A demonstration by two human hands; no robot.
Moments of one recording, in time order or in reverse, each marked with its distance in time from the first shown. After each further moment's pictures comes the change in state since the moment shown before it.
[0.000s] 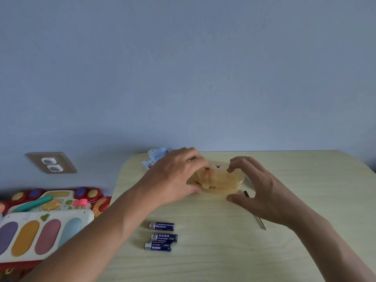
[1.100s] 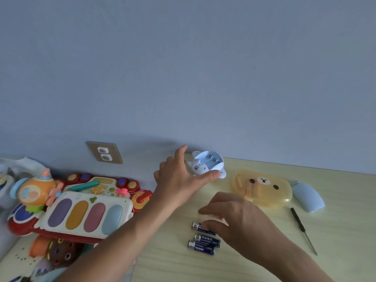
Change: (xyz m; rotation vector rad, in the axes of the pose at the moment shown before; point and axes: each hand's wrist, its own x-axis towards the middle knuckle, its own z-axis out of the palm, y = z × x) left_hand -0.045 -0.032 -0.011 -0.365 0.127 -0.927; right_hand 0.025 -0.108 0.075 -0.029 -0.187 -0.192
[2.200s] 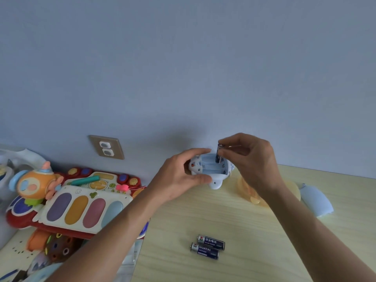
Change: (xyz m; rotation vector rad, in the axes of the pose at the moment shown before) left_hand 0.019 -0.034 -0.010 -0.330 -0.176 0.285; right_hand 0.076 0.026 -0.042 0.630 0.465 0.199
